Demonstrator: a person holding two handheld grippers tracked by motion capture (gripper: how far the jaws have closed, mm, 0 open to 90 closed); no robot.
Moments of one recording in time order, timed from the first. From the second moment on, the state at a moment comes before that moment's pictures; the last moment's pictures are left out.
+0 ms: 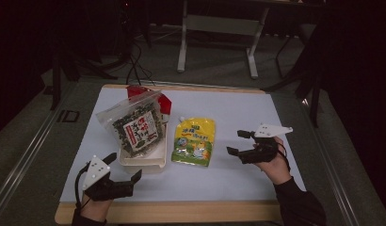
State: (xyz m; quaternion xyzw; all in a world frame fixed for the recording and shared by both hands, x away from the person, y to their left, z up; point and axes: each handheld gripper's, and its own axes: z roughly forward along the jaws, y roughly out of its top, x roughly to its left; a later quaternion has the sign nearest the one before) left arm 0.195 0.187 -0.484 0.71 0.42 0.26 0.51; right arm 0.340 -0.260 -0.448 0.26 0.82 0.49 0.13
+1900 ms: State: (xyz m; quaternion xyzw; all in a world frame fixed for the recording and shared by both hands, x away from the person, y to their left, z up) left arm 0.201 0.152 -0.513 0.76 0.35 0.20 0.51; right arm 0.492 -0.188 -0.536 0.37 0.86 0.36 0.00
